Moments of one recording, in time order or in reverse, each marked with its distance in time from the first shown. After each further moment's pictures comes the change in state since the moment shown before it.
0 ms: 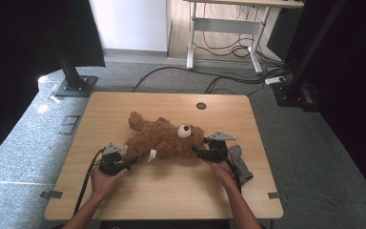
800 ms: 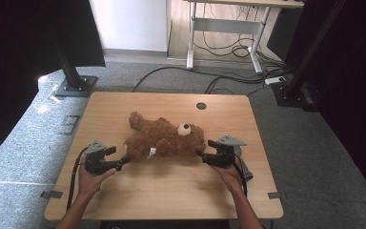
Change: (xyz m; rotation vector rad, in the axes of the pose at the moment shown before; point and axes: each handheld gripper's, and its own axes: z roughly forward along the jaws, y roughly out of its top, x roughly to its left) left arm 0.014 0.008 -0.042 -0.105 -0.015 0.006; right arm 0.001 -0.005 -0.035 -0.070 0.079 0.020
